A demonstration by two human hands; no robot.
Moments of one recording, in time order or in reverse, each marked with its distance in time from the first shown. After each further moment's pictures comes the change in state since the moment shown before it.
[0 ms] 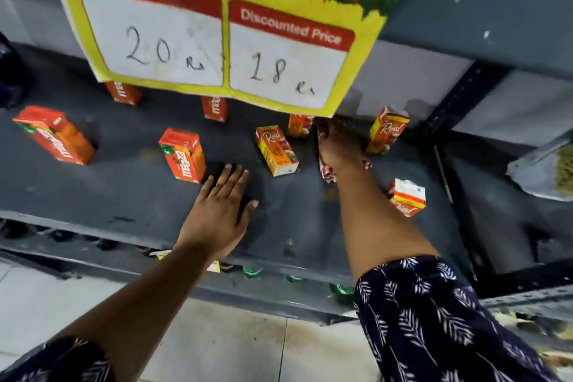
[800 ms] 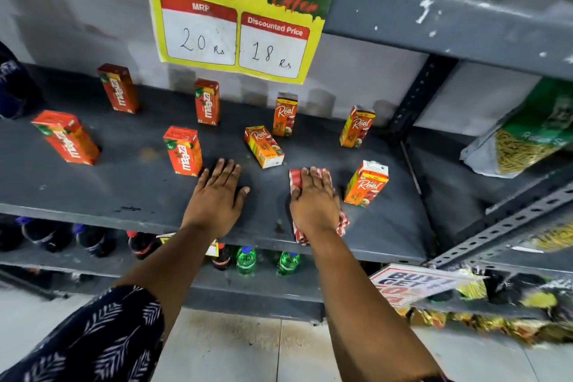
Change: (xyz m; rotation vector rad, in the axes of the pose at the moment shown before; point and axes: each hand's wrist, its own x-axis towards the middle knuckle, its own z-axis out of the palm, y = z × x) left_hand 0.000 -0.003 0.006 0.005 0.073 0.009; right_hand -0.174 0.001 0.015 0.042 0.020 -0.001
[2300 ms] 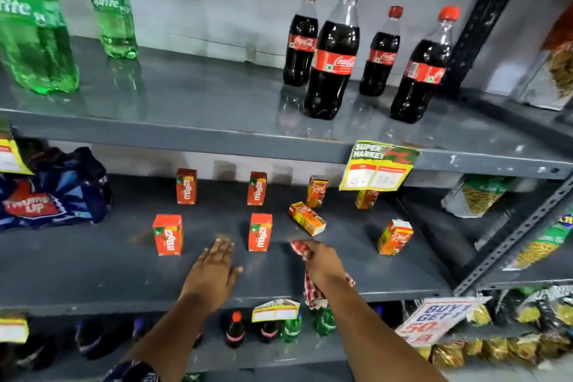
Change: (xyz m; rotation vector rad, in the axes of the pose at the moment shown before) left_hand -0.028 -0.156 -0.097 0.016 -0.213 0.110; right_hand -0.050 -0.157 -0.034 0.261 -0.069 0.222
